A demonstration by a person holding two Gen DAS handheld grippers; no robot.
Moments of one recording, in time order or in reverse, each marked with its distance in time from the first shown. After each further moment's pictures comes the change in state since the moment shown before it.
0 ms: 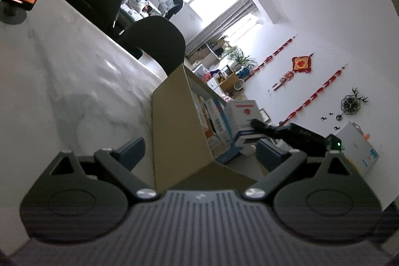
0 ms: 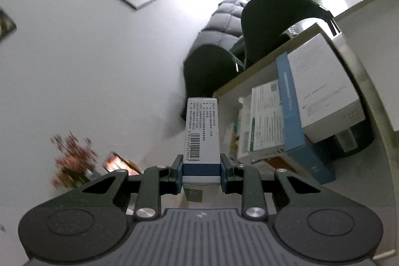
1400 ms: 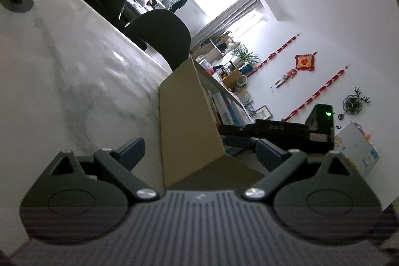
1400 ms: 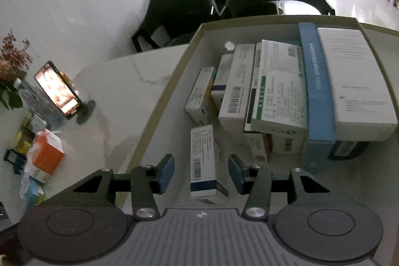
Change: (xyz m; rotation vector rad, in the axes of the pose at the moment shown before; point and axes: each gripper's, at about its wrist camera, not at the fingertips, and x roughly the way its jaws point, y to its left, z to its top) left arm 0.000 0.007 -0.006 -0.021 0.027 0.006; right arm 0.070 0.043 -0.012 -0.285 0.270 -0.325
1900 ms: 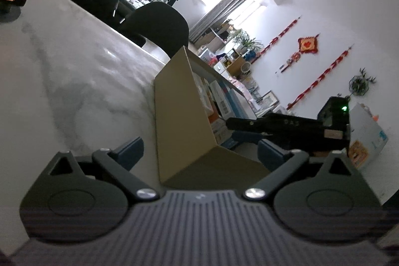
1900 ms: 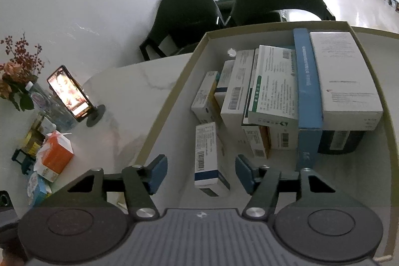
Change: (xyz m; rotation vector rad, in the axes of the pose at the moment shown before) left arm 0.015 -0.026 0.005 0.104 0.052 0.060; right arm -0.022 -0.004 -0.013 -0.009 -0.051 0.038
